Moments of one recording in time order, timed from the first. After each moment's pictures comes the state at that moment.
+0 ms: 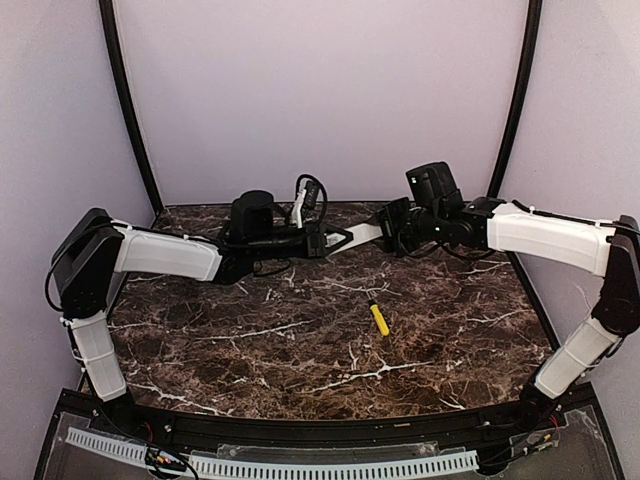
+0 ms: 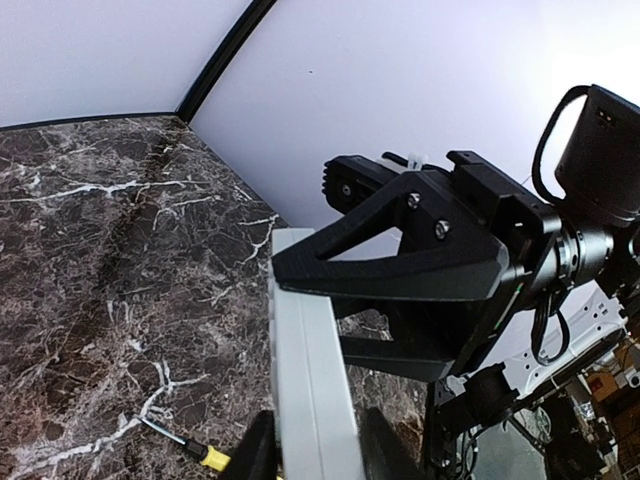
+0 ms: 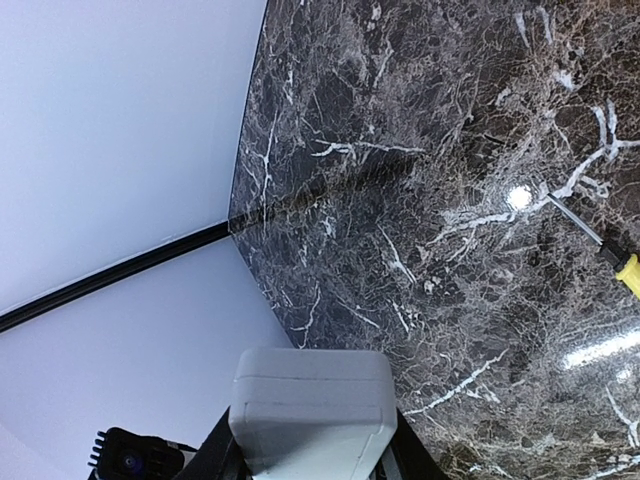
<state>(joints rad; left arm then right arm) -0.76 1.86 1.16 0.55 0.51 -0.61 0.70 1.55 1.21 -0.25 -0.08 1.68</state>
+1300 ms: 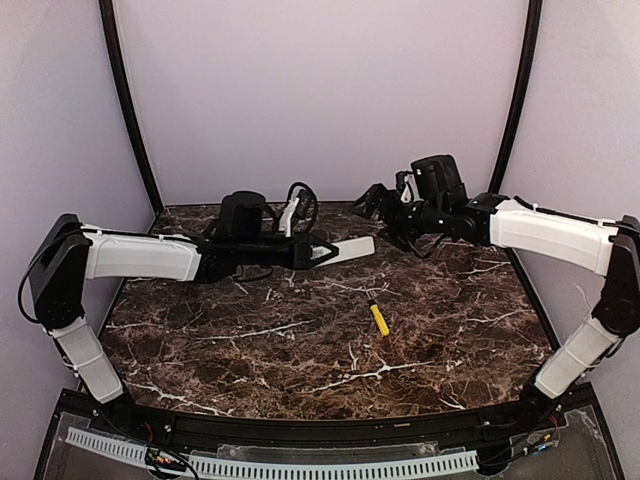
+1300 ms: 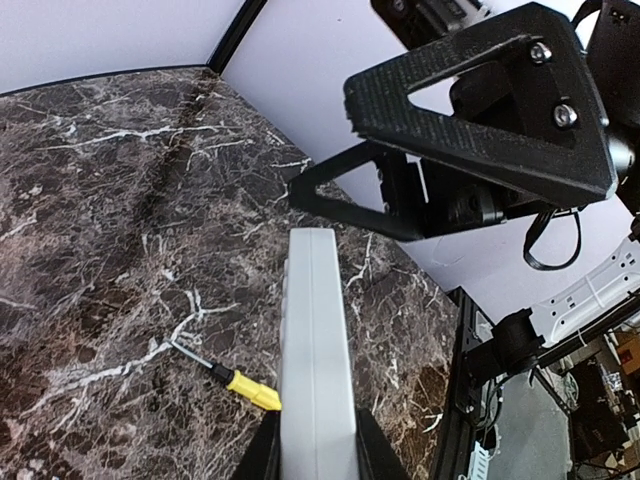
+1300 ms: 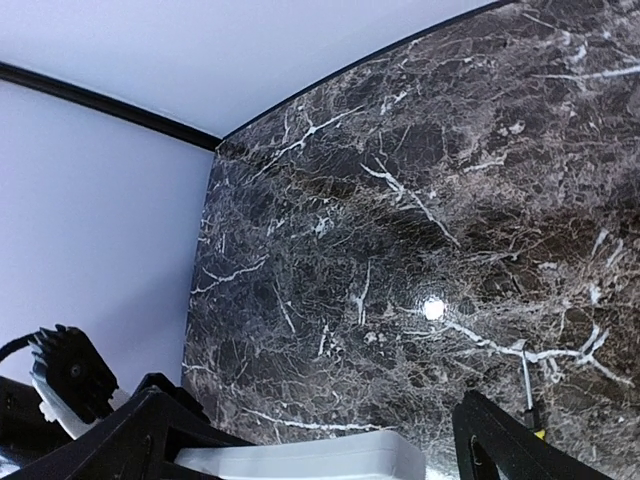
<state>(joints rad) -0.76 1.72 1.09 0.31 0.50 -0.50 0.68 1.55 1.23 -0.21 -0.15 0.96</state>
